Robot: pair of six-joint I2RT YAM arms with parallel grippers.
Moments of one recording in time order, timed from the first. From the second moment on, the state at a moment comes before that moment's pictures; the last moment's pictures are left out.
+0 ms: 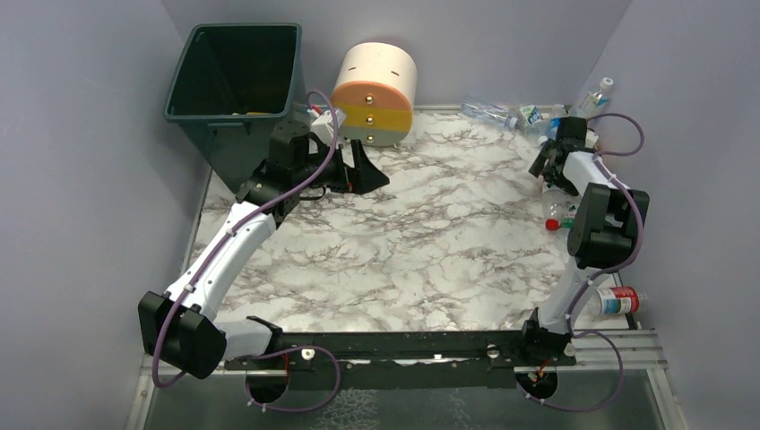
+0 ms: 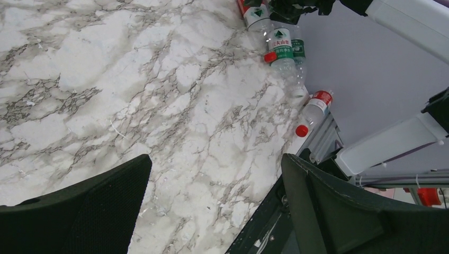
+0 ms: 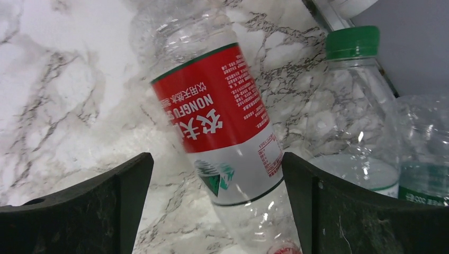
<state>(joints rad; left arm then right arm) -0.40 1.26 1.19 -0.34 0.58 -0.49 -0.21 1.88 1.37 -0.43 0.33 0.36</state>
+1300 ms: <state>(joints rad) -0.50 1.29 1.01 -0.23 0.58 -0.59 -0.01 1.38 0.90 -0.21 -0.26 0.50</state>
